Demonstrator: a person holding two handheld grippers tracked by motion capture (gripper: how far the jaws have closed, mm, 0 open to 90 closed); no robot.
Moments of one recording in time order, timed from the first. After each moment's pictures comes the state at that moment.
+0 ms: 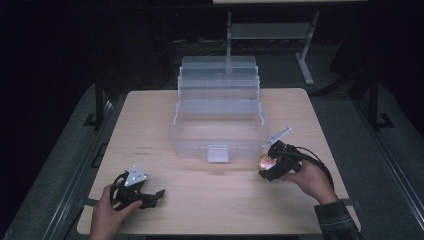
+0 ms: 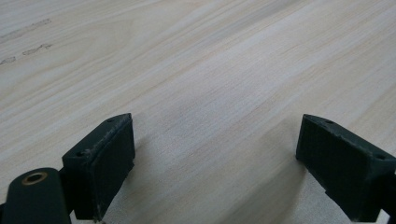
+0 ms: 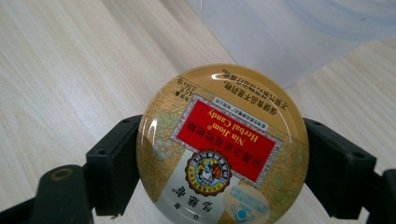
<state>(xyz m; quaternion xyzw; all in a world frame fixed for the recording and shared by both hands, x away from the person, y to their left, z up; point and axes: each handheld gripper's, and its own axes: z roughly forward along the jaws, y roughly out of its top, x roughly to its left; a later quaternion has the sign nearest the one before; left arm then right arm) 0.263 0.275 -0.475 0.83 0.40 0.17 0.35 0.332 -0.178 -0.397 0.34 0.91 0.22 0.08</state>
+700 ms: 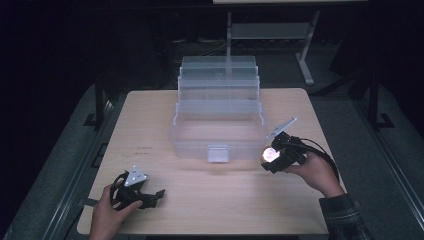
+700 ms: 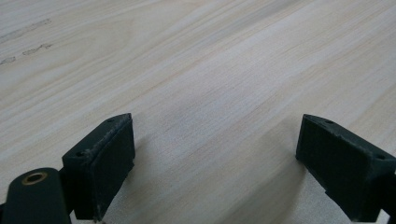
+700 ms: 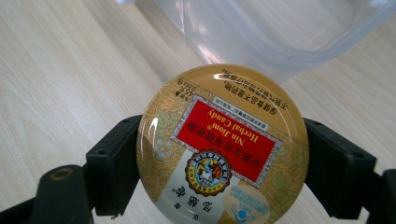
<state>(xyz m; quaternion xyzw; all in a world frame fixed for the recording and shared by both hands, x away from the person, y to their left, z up) 0.263 0.275 -0.475 0.83 0.40 0.17 0.35 0.339 -0.184 -0.370 0.34 0.91 0.23 0.09</state>
